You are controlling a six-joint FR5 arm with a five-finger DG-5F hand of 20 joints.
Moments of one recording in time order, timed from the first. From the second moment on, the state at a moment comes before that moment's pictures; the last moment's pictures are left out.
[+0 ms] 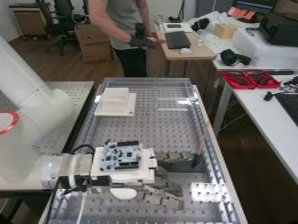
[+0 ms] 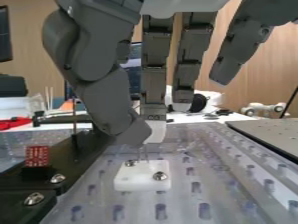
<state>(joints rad) 1.11 -2.24 -1.70 -2.35 -2.05 -0.74</state>
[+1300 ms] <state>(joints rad) 1.08 -2.27 -1.64 -2.40 -2.19 -0.77</state>
